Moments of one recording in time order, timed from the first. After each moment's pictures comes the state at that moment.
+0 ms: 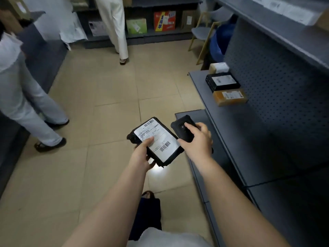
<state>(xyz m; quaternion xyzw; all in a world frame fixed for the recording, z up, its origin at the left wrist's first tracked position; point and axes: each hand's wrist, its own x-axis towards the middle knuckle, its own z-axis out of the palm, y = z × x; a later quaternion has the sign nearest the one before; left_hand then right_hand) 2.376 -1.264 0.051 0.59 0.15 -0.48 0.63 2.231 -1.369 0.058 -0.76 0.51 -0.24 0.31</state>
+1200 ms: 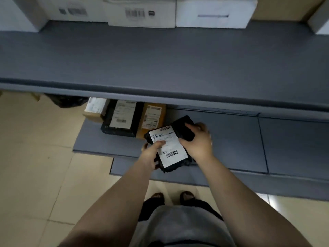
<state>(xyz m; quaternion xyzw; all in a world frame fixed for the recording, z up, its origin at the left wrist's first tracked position) 2.373 -1.828 -0.057 0.64 -0.24 -0.72 0.07 2.235 -1.727 -0.005 -0.28 0.89 -0.29 0.22</state>
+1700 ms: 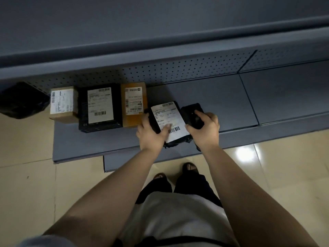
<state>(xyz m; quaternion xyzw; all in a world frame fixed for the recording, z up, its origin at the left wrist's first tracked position) 2.375 -1.823 -0.083 0.48 -0.74 -0.46 0.07 2.274 -1.686 -0.040 -0.06 0.91 -0.37 0.18</state>
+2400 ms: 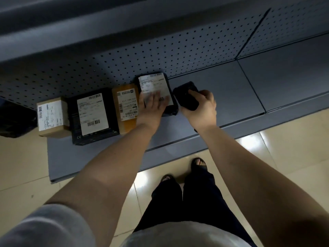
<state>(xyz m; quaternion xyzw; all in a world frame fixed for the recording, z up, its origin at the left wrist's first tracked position) 2.297 -1.889 -0.095 0.08 -0.97 0.10 -0.20 2.237 -1.727 -0.053 -0.09 0.91 -0.39 0.12</state>
